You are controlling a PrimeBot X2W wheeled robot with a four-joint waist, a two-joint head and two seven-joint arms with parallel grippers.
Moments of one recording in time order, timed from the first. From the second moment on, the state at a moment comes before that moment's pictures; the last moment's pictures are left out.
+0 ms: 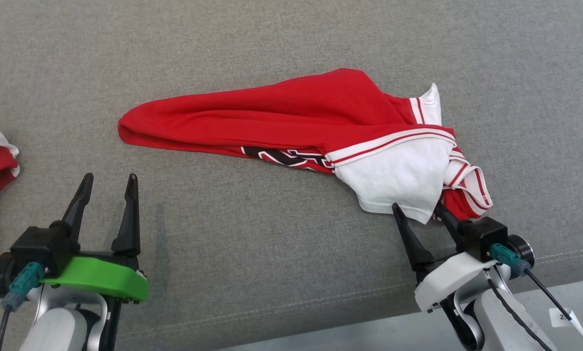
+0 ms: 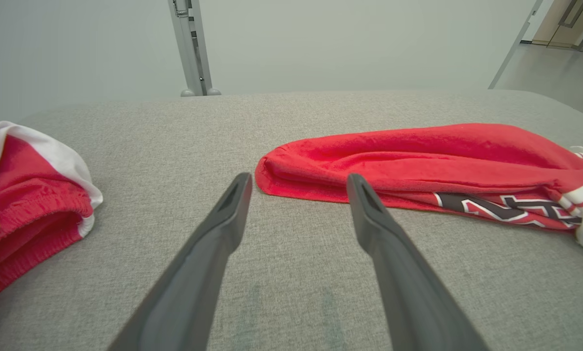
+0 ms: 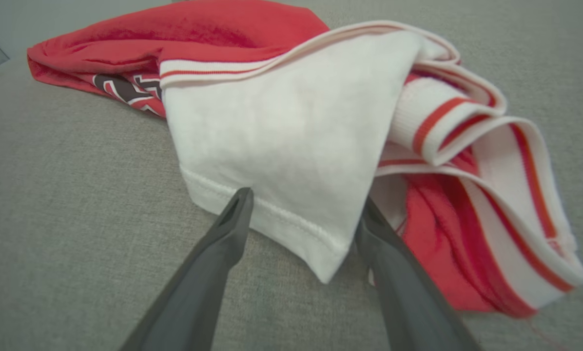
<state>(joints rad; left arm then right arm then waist) -0.11 0.31 -0.28 -0.04 -0.49 0.10 -0.19 -0.10 -0.07 0.26 0.30 0.12 0.11 -0.23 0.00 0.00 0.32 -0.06</state>
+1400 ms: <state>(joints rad) -0.33 0.20 -0.40 0.25 -0.50 0.01 -0.16 -0.43 -0.30 0.35 -0.22 0.50 0.12 0.01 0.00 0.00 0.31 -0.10</state>
